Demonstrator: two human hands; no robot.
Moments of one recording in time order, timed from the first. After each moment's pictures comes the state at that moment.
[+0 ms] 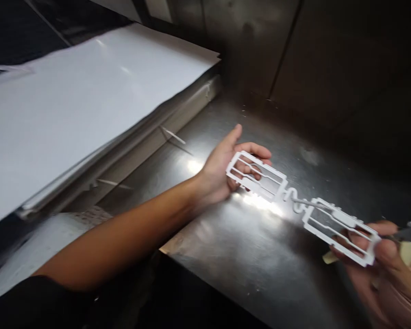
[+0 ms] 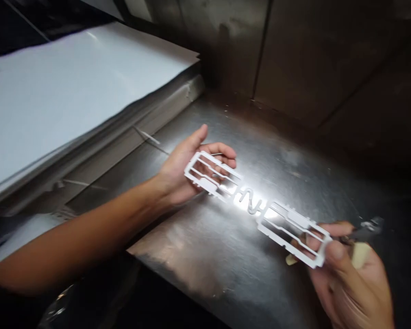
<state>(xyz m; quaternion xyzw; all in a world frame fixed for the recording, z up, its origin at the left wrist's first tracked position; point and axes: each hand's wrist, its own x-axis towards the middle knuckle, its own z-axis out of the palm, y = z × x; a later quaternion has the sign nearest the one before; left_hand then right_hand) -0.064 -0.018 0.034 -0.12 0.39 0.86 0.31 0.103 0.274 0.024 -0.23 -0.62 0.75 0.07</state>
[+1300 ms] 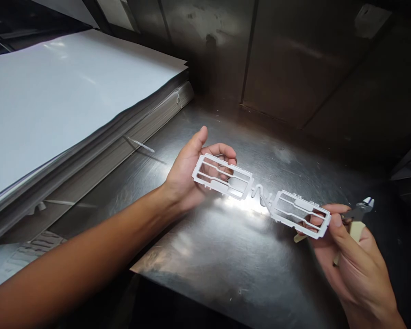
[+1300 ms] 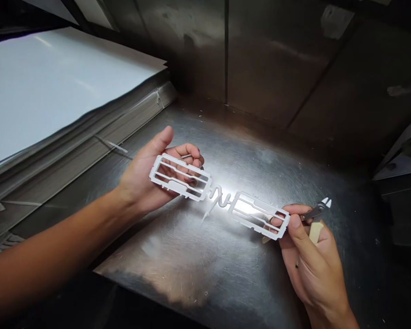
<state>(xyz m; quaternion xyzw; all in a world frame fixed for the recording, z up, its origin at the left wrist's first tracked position) -0.060 -0.010 0.043 -0.13 0.40 0.86 0.28 0.096 0.264 0.022 -0.14 -0.61 0.78 0.07</state>
